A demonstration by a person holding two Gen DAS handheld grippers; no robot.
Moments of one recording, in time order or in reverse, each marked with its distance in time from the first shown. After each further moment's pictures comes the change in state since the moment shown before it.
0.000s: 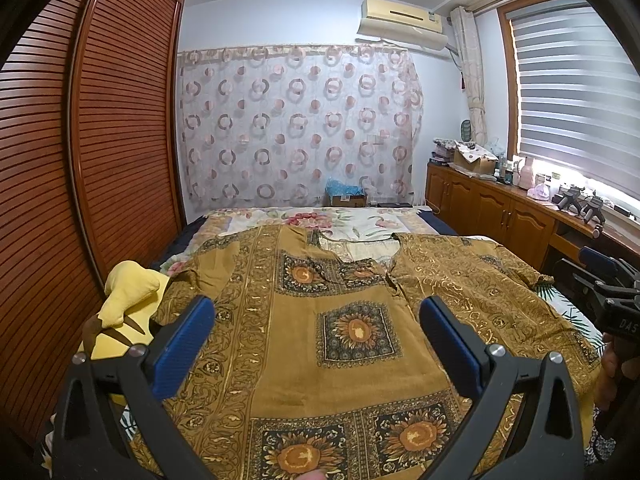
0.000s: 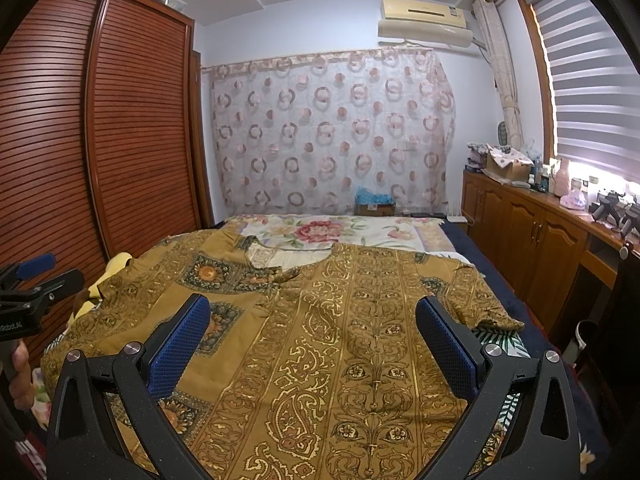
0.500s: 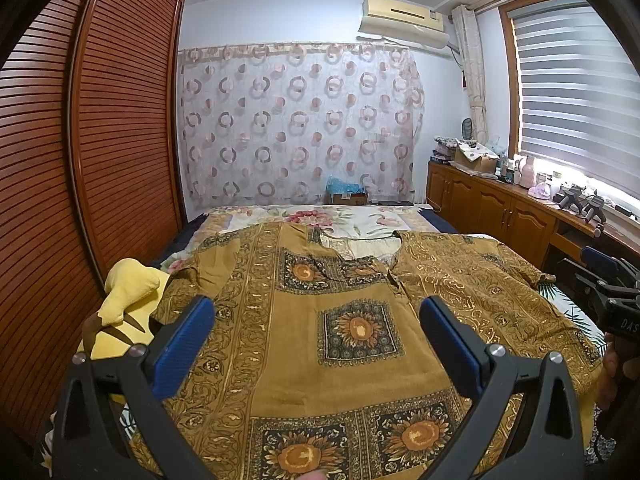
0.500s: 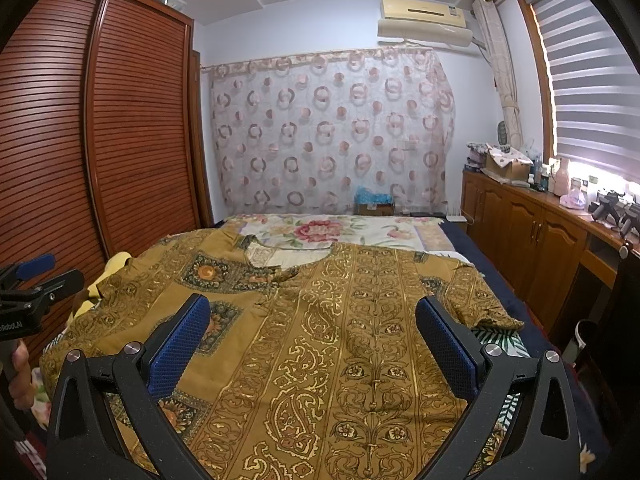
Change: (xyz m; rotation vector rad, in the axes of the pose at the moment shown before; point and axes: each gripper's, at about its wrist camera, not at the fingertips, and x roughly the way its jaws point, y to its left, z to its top) left arm 0.001 0.002 -0.002 -0.002 0.003 0.000; right arm 0.001 0.002 0.000 -0.003 0.005 -0.002
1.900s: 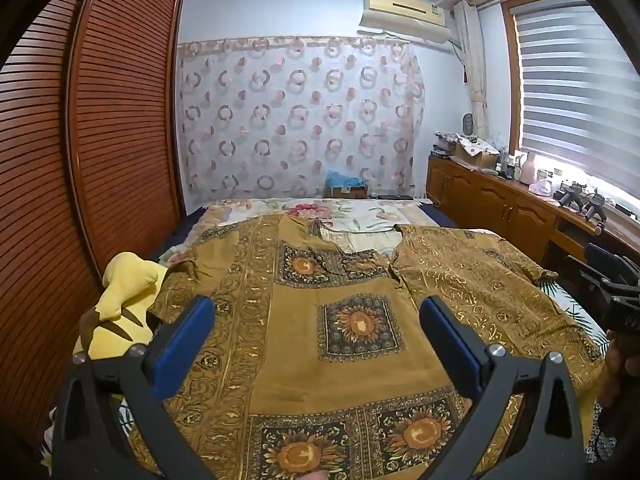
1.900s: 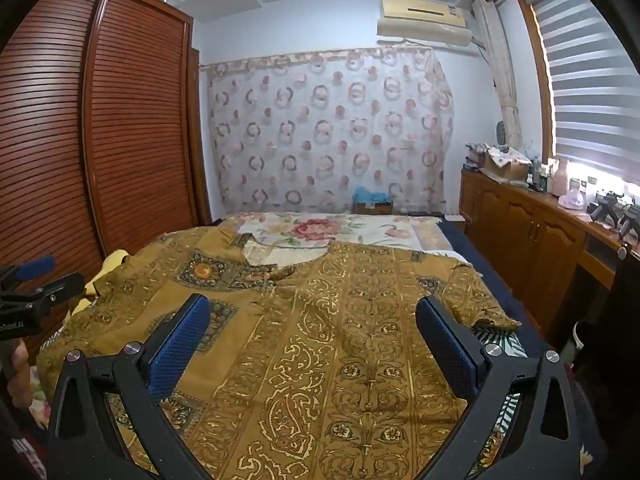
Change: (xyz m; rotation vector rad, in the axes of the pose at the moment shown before) left arm 0.006 -0.001 -0.002 0.002 0.019 0.002; right arm -0.005 -0.001 0.001 -0.002 0.007 -0.004
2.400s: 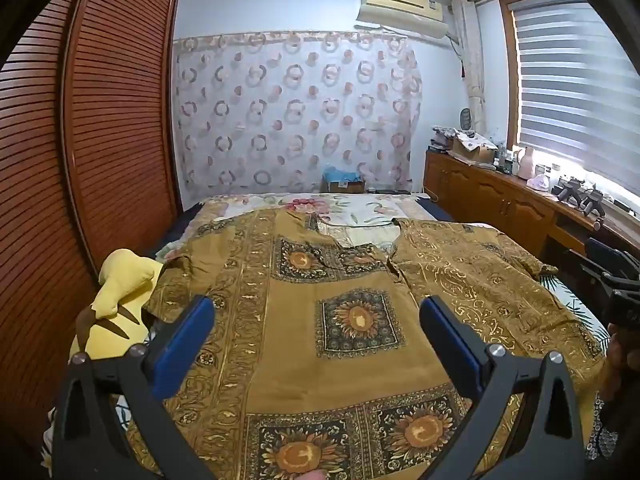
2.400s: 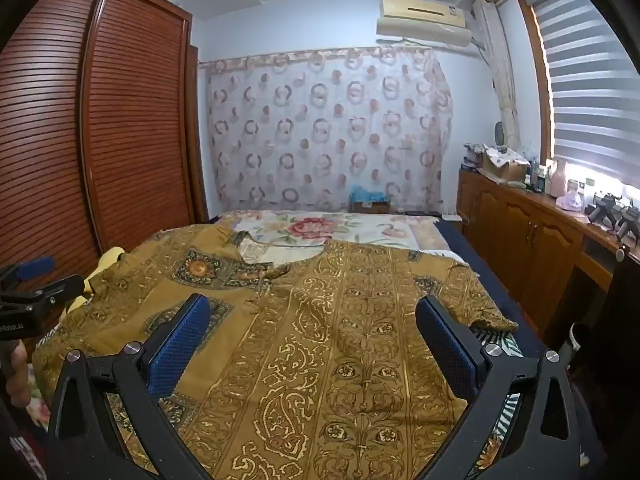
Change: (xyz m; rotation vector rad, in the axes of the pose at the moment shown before) left arm 0.010 -0.003 -0.006 0.006 0.022 -0.008; right arm 0.001 0.002 0.000 -0.005 0.007 -0.006
